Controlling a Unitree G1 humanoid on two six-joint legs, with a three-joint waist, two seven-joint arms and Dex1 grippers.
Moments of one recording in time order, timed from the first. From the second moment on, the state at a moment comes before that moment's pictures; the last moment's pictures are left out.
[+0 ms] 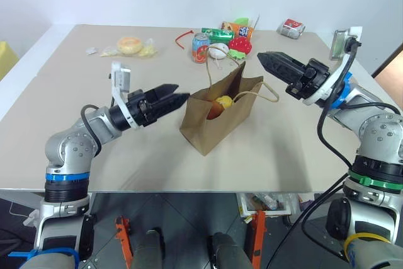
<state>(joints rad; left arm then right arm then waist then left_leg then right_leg) -0.59 0.46 0.12 -0.07 -0.84 0.74 -0.87 -0.77 -0.53 -0.43 -0.04 0.99 0.94 0.62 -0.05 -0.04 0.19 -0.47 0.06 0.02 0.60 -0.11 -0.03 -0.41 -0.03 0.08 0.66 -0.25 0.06</state>
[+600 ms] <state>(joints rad) -0.43 0.68 0.04 -0.17 -0.70 0.61 -1.15 -0.21 -0.93 -0.56 -0.42 1.13 1.07 0.92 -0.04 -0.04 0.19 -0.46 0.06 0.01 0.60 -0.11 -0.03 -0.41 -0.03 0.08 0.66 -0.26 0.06</state>
